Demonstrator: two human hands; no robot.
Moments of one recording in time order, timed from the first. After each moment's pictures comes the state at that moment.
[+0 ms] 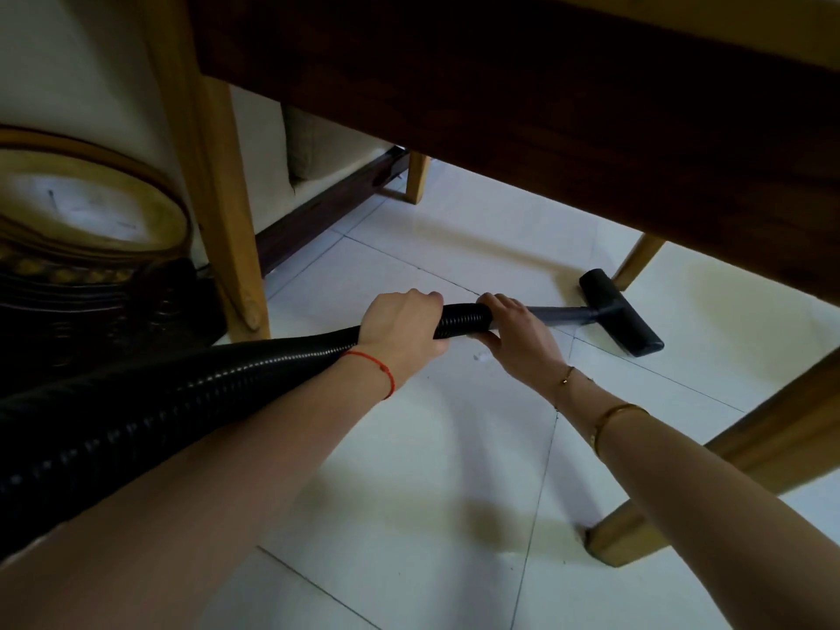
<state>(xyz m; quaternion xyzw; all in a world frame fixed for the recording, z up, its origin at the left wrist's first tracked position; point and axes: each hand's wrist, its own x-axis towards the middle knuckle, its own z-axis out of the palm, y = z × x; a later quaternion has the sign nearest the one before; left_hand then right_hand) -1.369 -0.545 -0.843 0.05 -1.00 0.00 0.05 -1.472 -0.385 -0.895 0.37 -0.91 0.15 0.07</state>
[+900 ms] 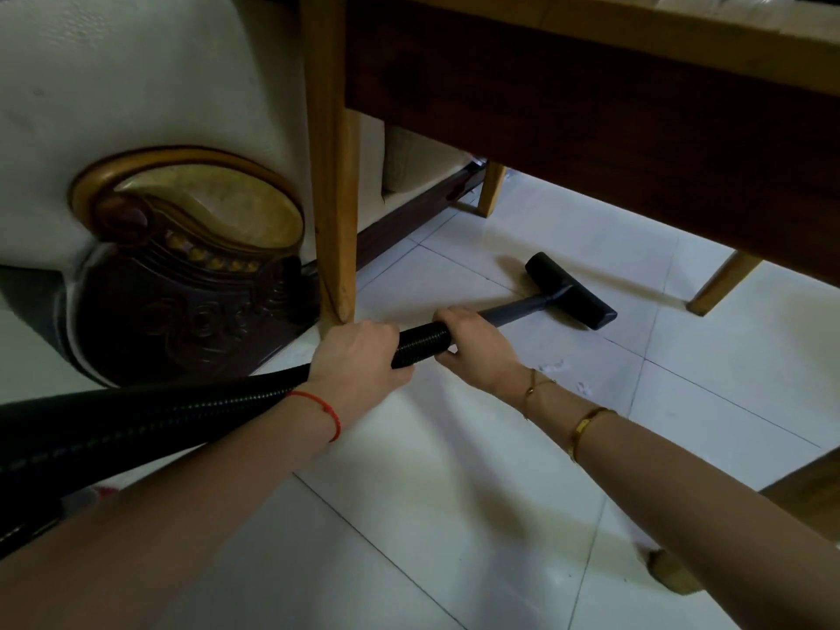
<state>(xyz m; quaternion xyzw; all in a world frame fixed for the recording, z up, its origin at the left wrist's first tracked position) -1.248 -0.619 -0.834 0.18 -0.98 -0.01 0.03 -1.397 -0.505 -0.893 0.51 -0.84 0.18 0.00</state>
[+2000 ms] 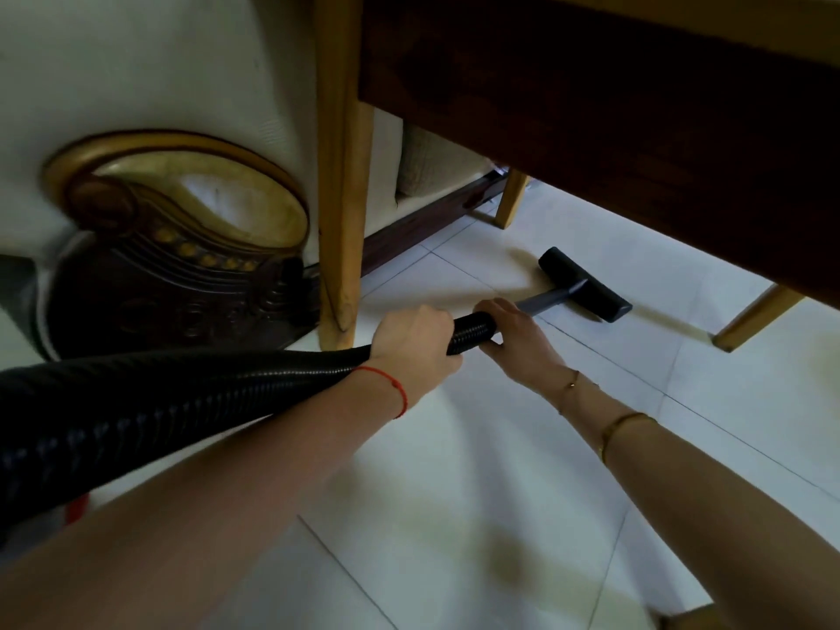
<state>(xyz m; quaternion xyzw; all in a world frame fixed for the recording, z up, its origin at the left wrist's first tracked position) -1.328 -0.608 -0.840 0.18 -0.98 -0.05 0.02 -1.468 -0.493 -0.897 0.49 -0.84 0.23 0.00</state>
